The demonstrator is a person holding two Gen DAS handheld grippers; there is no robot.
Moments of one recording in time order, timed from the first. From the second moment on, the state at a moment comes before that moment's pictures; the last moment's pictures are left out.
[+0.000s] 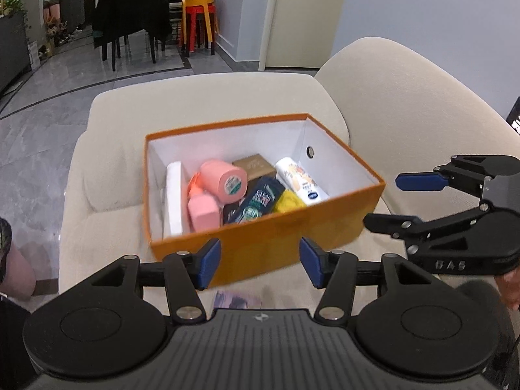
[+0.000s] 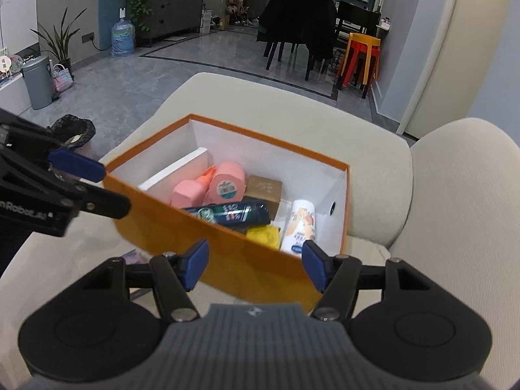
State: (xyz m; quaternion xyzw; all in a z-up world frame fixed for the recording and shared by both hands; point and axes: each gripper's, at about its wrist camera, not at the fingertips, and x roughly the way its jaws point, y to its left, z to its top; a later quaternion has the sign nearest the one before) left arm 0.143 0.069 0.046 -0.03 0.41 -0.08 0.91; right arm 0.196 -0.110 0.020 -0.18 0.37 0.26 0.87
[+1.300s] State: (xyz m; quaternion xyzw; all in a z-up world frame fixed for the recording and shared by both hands) left arm 0.081 0.091 -0.061 -0.04 0.46 -0.04 0.89; right arm 0.079 -0.139 -0.064 -0.22 0.46 0.33 0.80
